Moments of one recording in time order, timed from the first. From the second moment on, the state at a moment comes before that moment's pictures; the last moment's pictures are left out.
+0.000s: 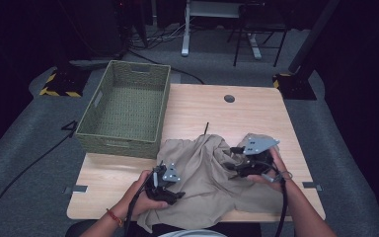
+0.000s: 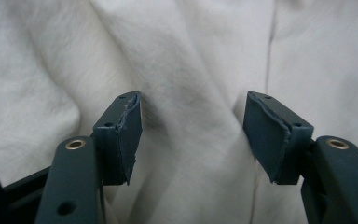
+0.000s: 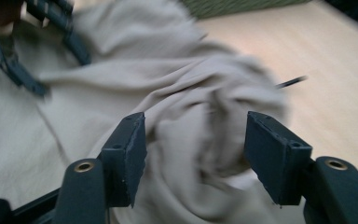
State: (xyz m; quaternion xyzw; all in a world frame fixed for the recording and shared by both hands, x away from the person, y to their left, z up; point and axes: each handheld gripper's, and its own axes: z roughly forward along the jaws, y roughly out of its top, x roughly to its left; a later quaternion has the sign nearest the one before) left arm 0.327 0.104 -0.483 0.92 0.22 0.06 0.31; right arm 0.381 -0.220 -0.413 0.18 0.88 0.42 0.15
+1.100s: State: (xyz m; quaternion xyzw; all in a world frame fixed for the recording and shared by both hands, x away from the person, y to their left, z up) left arm 0.322 0.097 -0.490 0.93 0.20 0.05 0.32; right arm 0.469 -0.182 -0.462 0.24 0.92 0.32 0.00
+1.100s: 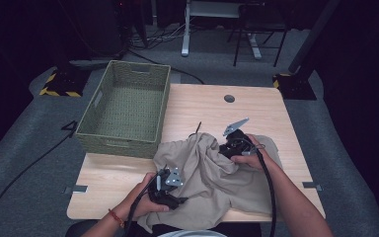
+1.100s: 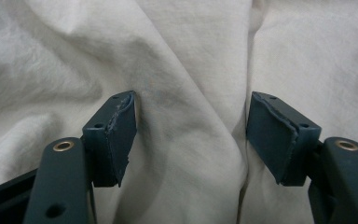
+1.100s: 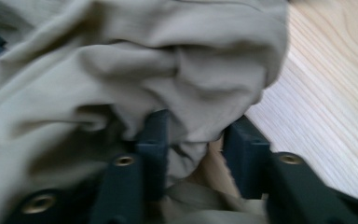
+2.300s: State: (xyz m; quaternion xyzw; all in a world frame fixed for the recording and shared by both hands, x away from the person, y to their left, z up) left arm 0.322 0.111 -0.482 0.93 0.22 0.03 0.28; right arm 0.493 -0.241 -0.398 0.32 0.86 0.31 0.24
